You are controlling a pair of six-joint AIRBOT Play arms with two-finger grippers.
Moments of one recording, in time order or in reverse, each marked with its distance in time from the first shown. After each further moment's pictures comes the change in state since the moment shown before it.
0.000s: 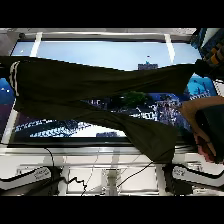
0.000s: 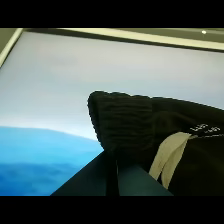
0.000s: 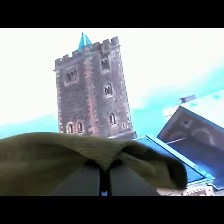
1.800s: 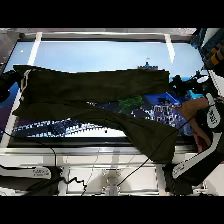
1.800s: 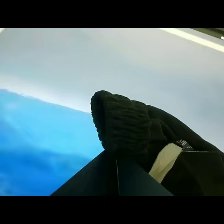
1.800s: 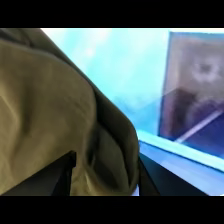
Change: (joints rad) left arm -0.097 -0.206 0.002 -0.205 0.220 0.045; right arm -0.001 -0.533 0.150 0.083 -0.013 0.415
